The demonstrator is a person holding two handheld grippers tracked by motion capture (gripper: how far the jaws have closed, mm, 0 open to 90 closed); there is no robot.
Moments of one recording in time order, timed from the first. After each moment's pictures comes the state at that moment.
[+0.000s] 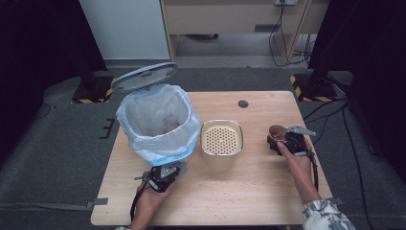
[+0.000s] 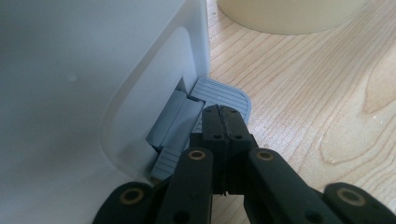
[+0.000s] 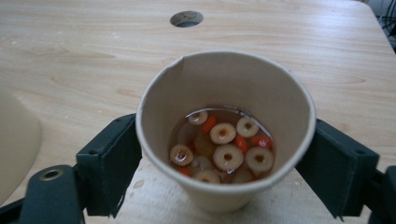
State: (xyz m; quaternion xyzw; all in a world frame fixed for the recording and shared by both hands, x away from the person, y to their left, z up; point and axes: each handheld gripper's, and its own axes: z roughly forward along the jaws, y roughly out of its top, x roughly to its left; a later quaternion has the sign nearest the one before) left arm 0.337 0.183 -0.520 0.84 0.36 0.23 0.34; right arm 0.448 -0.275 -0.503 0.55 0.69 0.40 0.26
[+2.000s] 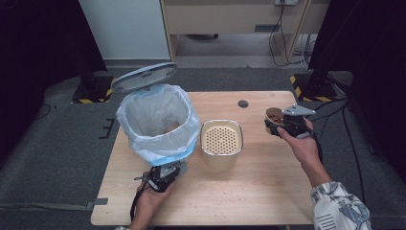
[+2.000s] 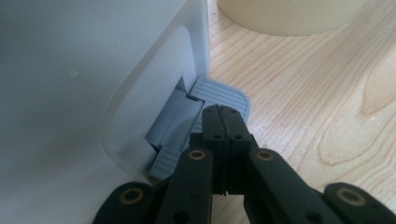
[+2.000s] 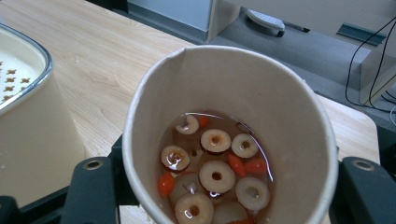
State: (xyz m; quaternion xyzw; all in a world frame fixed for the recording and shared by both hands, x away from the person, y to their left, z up) left arm 0.337 0.183 -0.520 0.84 0.36 0.22 0.34; right arm 0.468 -0.261 -0.424 0.41 0.77 0.41 0.29
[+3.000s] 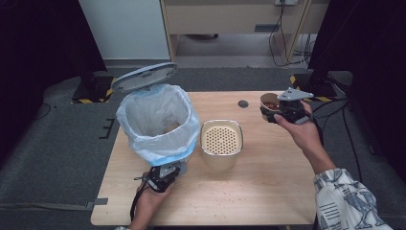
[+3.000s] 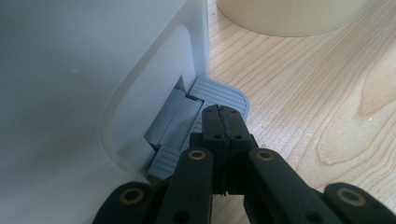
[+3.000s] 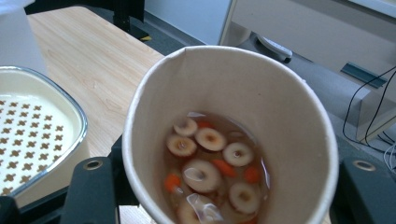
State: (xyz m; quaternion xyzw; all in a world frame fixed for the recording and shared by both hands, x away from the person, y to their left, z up) left arm 0.337 0.184 -0.521 0.84 0.36 0.22 0.35; right arm 0.480 -0.240 -0.368 0.35 0.79 0.41 0.30
